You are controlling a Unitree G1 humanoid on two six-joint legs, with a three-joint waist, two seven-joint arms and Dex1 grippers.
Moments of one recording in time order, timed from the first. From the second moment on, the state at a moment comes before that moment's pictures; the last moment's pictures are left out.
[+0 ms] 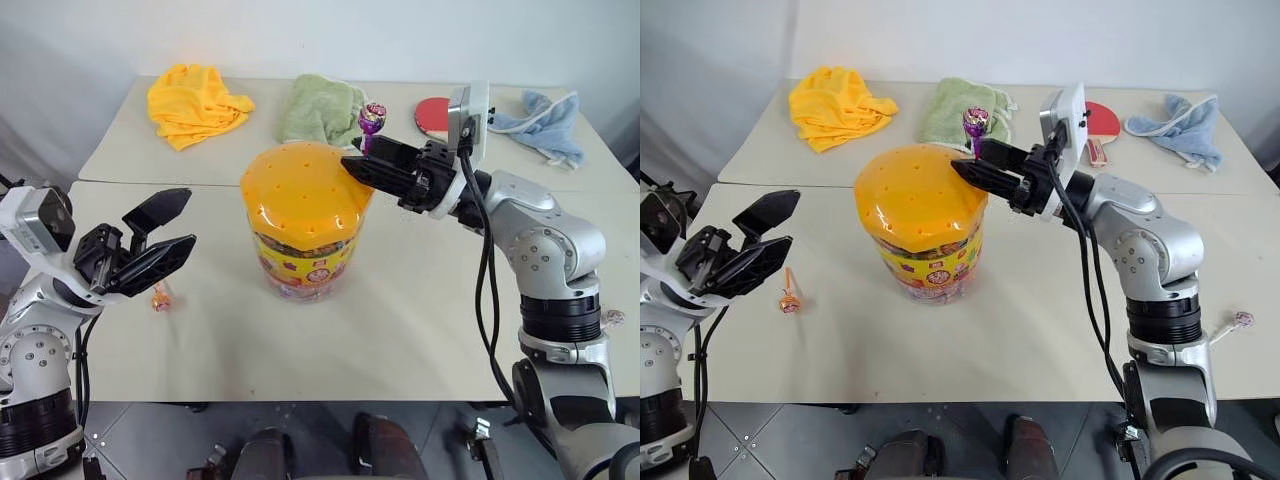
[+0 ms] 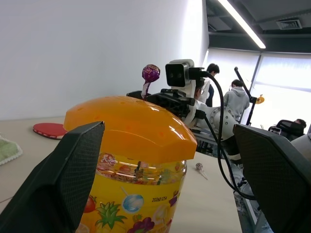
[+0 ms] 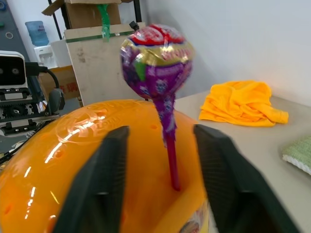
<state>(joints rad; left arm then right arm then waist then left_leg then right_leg) -0.27 0.63 0.51 -0.18 -1.08 0.56 -1.08 -0.82 -0.47 -0.05 -0.10 0.75 0.67 0.77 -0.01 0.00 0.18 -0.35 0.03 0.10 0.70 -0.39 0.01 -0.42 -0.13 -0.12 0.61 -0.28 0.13</state>
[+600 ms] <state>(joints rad) -0.32 0.71 0.41 -0.19 -1.00 0.53 -1.19 -0.82 -0.97 -0.29 0.06 0.76 0.83 0.80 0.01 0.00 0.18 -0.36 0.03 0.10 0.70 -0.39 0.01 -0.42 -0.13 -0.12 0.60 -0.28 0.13</state>
